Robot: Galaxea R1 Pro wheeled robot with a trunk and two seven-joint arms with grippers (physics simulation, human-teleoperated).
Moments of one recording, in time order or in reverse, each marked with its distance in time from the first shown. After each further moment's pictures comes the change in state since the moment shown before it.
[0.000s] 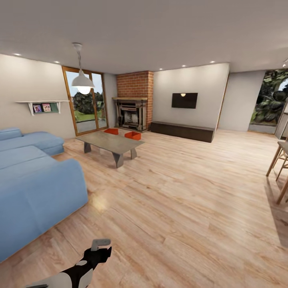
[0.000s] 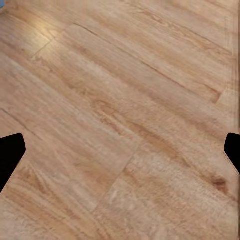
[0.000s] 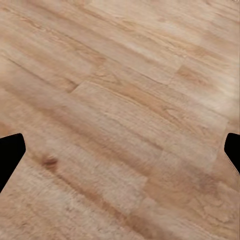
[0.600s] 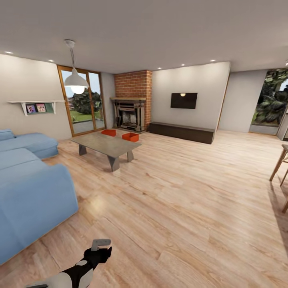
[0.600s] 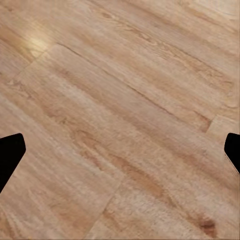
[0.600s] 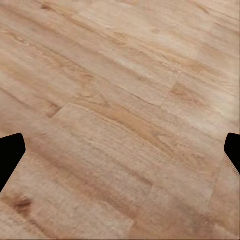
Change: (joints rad) left arm 0.000 -0.001 -0.002 0.000 0.000 0.002 0.000; right arm 0.000 0.000 0.000 0.000 0.000 0.002 0.000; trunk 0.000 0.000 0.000
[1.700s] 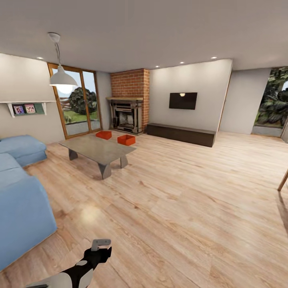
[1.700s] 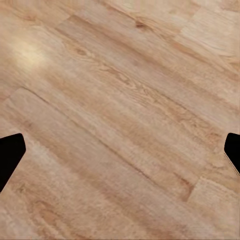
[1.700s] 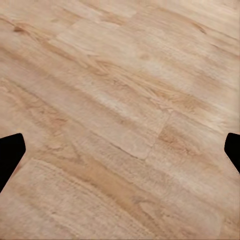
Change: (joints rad) left arm 0.000 0.000 0.000 0.000 0.000 0.000 0.000; right arm 0.000 0.000 0.000 0.000 0.000 0.000 0.000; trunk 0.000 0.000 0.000
